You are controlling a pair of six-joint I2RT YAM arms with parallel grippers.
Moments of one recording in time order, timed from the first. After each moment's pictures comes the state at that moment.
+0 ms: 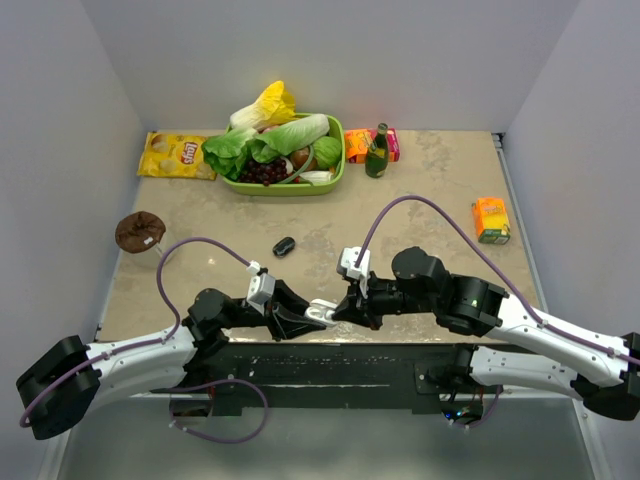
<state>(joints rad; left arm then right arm) -0.92 0.88 0.14 1.01 0.63 -0.41 1.12 0.88 0.91 -0.48 -0.28 0.06</state>
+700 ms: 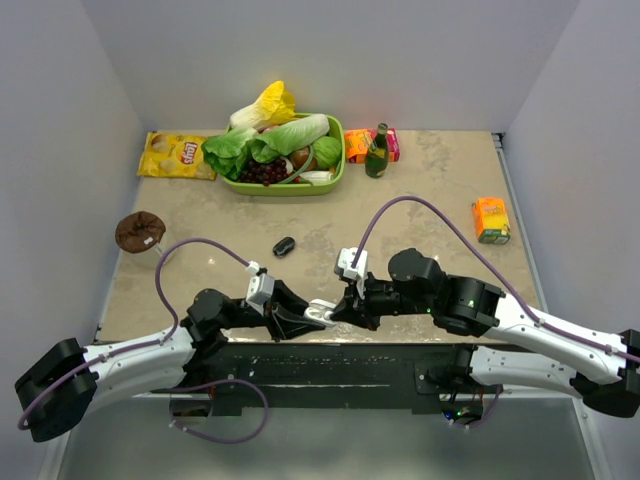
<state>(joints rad) -0.92 0.86 0.14 0.98 0.63 -0.41 1.14 0.90 0.91 -0.48 -0.25 0.08</state>
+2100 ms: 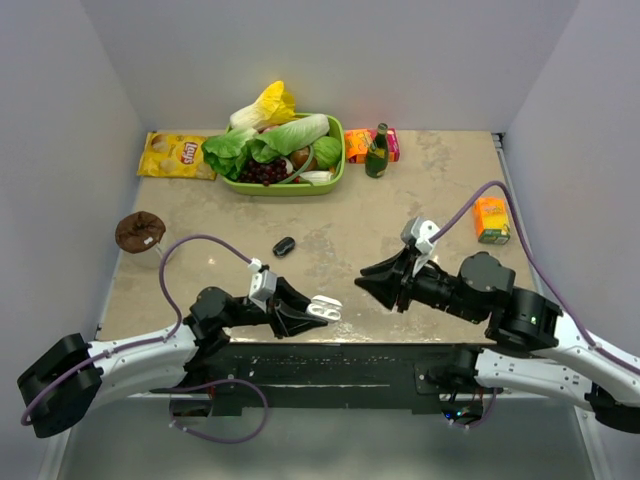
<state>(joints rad) -0.92 0.90 0.15 1.00 0.60 -0.41 1.14 0.67 0.97 -0.43 0.03 0.21</state>
